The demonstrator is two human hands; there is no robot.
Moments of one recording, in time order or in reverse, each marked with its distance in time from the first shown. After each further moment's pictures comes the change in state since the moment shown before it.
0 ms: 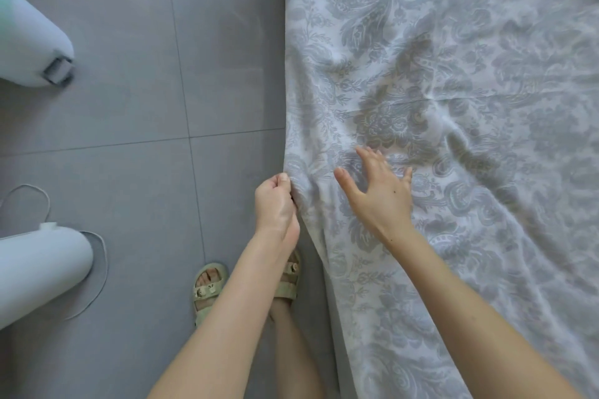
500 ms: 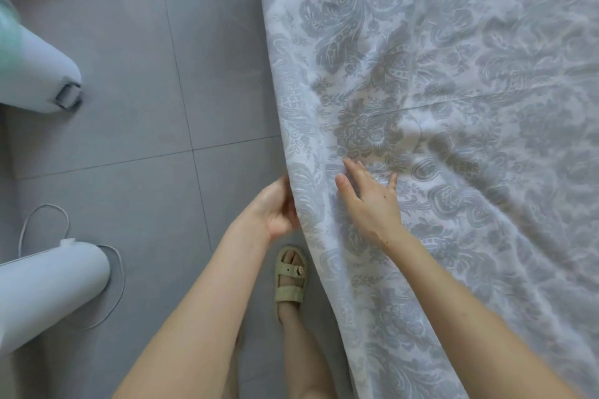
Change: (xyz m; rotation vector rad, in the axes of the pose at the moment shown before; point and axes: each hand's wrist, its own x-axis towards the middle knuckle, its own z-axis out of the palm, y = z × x) left_hand -0.006 0.039 0.020 0.107 -0.421 -0.534; right_hand 0.006 0.013 -0.012 0.193 -0.168 0.024
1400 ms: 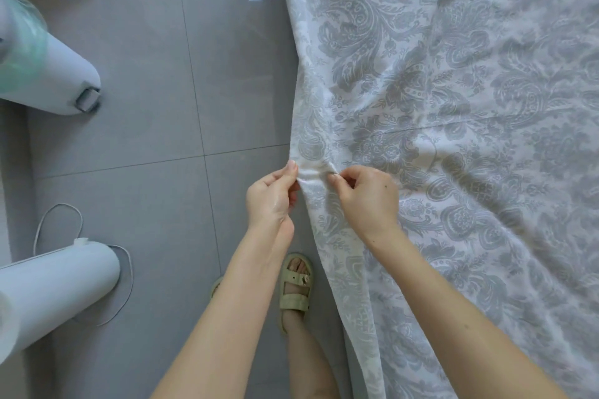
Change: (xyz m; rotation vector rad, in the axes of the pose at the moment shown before) left_hand -0.016 0.014 0.013 -0.040 0.510 0.549; right_hand 0.011 -0.059 -0.017 0.064 0.242 -0.019
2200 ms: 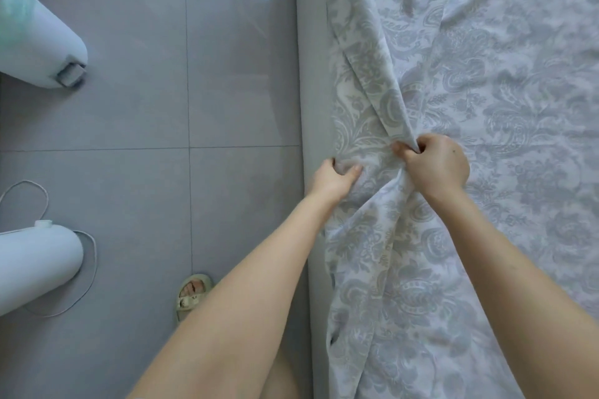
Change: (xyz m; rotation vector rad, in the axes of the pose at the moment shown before) left_hand 0.033 -0.044 0.090 0.694 -0.316 0.077; right_hand 0.091 0.064 -0.072 -0.305 0.103 0.147
